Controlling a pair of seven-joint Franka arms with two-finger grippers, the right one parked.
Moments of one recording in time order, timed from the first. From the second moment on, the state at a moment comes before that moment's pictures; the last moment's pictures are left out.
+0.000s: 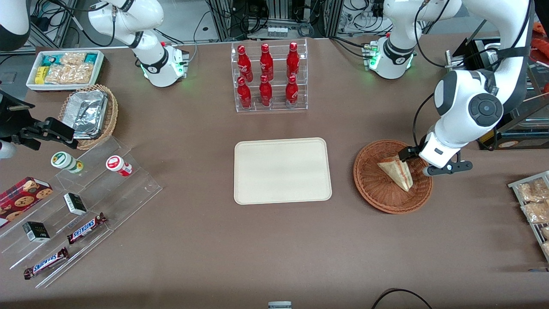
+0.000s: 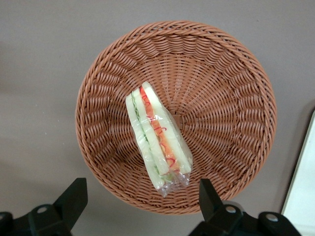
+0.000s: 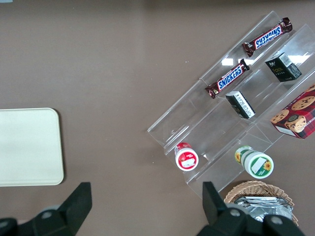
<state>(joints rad) -0.06 0.08 -0.07 -2.17 0.02 2.18 -0.34</state>
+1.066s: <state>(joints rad) -0.06 0.12 -0.10 -2.26 0.02 2.38 -0.96</state>
